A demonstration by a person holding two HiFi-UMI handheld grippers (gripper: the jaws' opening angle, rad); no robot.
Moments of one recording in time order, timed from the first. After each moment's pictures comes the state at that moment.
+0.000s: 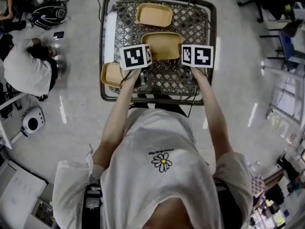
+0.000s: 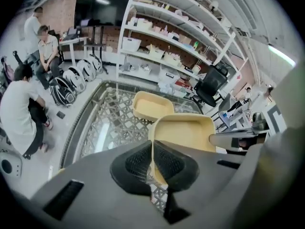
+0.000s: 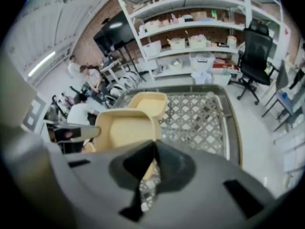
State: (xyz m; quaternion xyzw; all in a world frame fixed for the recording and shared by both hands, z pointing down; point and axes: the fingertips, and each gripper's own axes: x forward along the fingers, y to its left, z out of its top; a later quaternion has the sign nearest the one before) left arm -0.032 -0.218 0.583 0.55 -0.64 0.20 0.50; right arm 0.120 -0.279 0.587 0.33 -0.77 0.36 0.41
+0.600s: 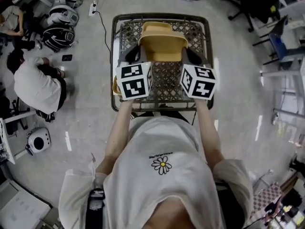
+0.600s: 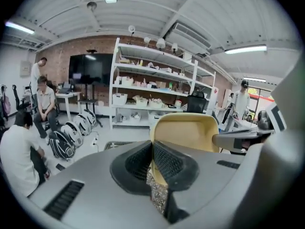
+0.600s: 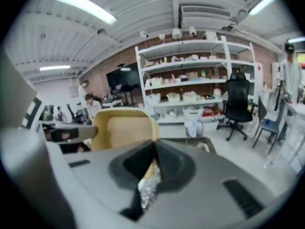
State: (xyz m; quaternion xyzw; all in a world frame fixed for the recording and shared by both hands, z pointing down) left arm -0.051 -0.190 0.393 0.66 -0.71 0.12 0.23; right arm 0.107 -0.234 0.402 0.45 -0.85 0.19 0.20
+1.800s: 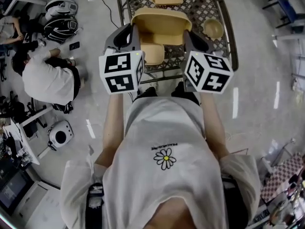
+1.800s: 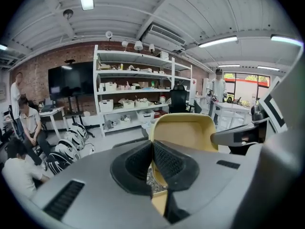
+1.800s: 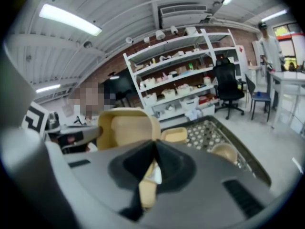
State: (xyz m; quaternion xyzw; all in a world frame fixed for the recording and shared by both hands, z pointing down) left arm -0.100 -0.111 0.361 0.73 -0.63 0.19 0.16; right arm 0.060 -0.118 0.394 0.48 -0.82 0.29 0.14
